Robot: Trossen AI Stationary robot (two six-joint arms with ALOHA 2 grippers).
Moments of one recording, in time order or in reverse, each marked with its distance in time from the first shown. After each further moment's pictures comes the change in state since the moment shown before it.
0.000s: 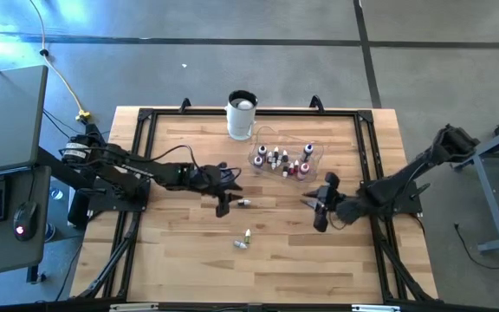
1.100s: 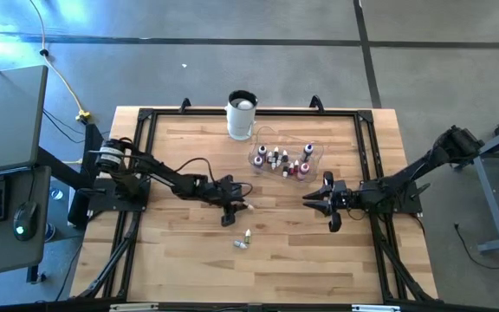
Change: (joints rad) left arm -0.033 0.312 0.001 0.173 0.006 -0.039; right arm -0.080 -0.121 -0.337 0.912 -0.301 -0.264
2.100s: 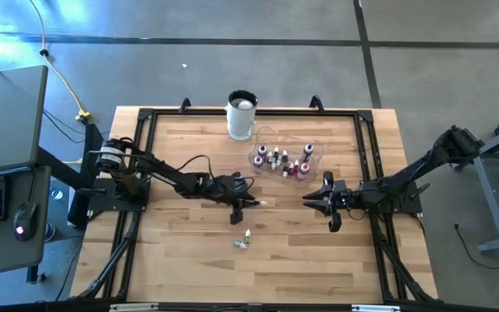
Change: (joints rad) left arm 0.000 0.001 0.050 0.124 0.013 -0.013; right arm 0.000 0.000 0.000 0.000 0.001 0.000
